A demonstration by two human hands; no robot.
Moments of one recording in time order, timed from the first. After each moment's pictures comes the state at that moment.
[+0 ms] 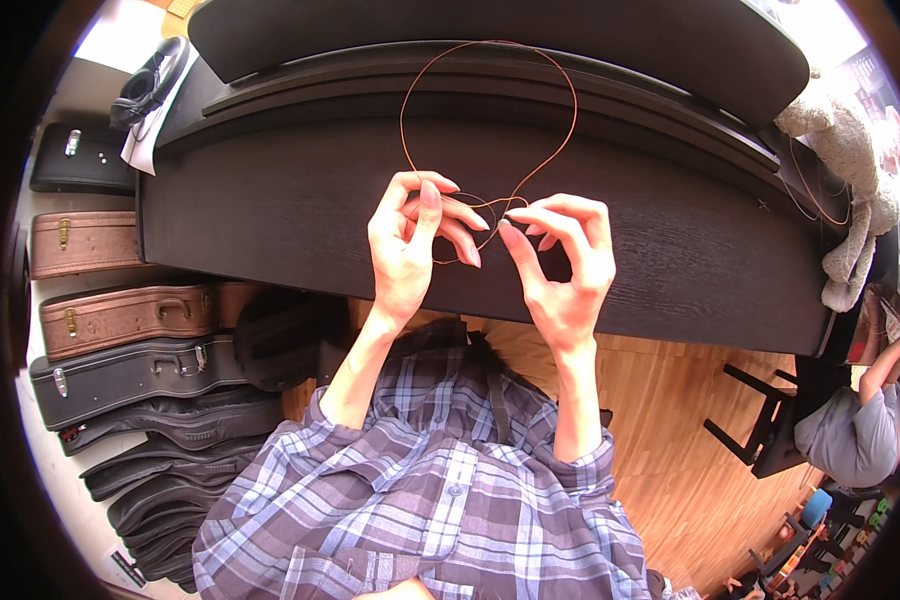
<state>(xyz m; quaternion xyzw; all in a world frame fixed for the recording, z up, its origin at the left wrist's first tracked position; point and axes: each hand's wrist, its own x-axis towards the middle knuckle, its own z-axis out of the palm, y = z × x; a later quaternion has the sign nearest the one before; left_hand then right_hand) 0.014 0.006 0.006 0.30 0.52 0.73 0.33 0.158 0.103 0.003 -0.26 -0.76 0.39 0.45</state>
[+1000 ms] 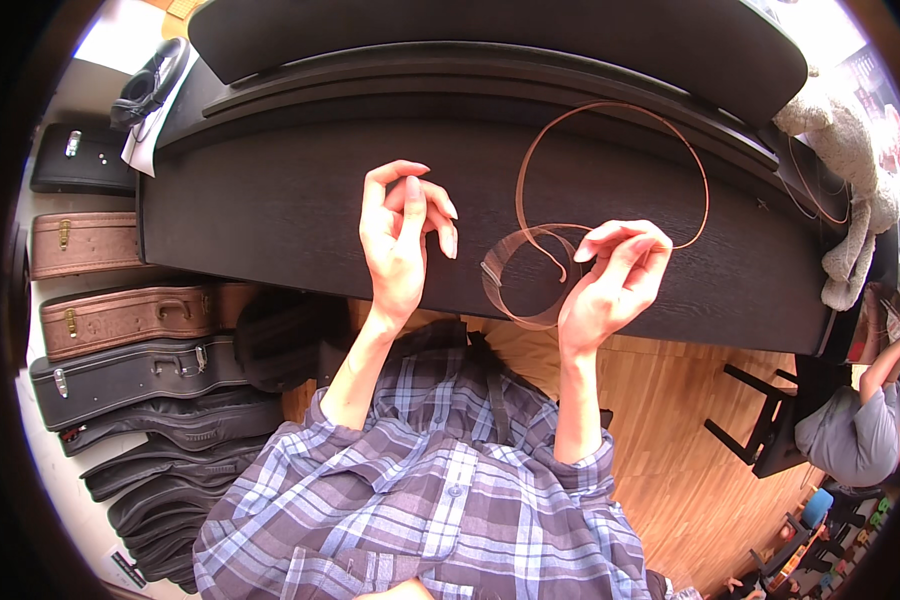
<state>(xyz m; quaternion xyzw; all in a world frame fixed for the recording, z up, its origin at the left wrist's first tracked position) 0.011 0.007 -0.002 0.28 0.52 0.76 0.28 0.166 0.110 -0.009 -0.28 -0.47 0.55 0.63</state>
